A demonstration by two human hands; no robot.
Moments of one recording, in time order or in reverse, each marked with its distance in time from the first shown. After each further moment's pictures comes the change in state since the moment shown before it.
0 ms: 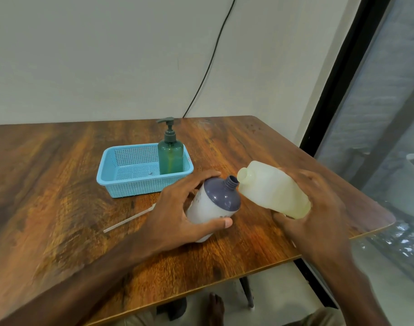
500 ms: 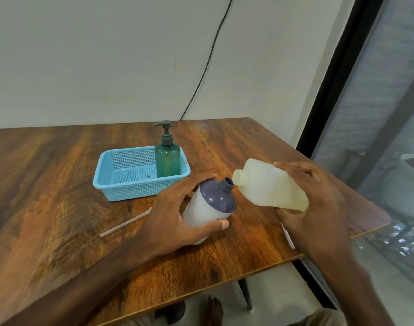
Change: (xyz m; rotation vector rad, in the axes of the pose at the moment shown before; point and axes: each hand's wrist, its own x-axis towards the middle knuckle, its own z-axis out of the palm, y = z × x) left_hand -0.002 -0.001 0.001 0.026 0.037 -0.011; right_hand 0.009 0.000 -0.001 -0.072 0.045 0.000
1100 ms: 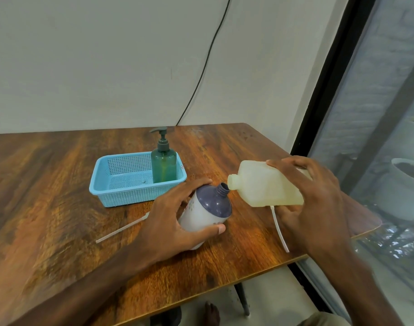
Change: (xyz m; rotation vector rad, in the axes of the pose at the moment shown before) left_hand 0.000 -0.001 0.002 -0.008 0.021 0.004; right_hand 0.013 -0.007 -0.012 -0.064 0.031 -0.064
